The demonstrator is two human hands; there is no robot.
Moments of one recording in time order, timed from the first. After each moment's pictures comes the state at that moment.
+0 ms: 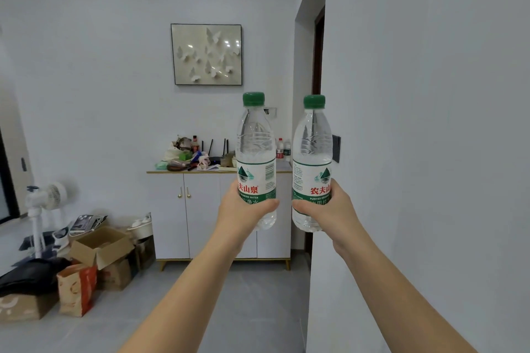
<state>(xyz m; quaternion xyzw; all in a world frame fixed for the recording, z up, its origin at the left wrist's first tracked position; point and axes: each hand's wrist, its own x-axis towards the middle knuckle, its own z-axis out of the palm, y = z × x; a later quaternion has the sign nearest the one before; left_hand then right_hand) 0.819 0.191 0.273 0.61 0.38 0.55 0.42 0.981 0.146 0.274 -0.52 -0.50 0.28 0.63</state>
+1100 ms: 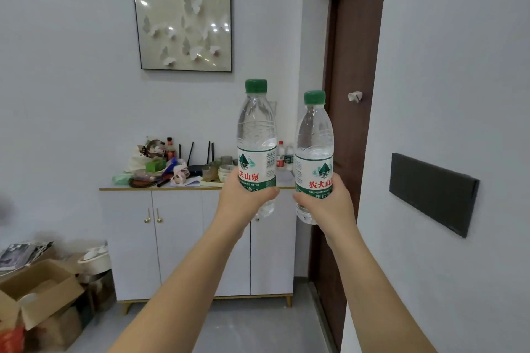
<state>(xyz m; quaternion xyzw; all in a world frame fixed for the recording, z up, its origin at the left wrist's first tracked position) 0.896 0.639 0.287 0.62 0.35 0.55 0.43 1.048 0.596 0.270 -0.54 -0.47 0.20 0.67</state>
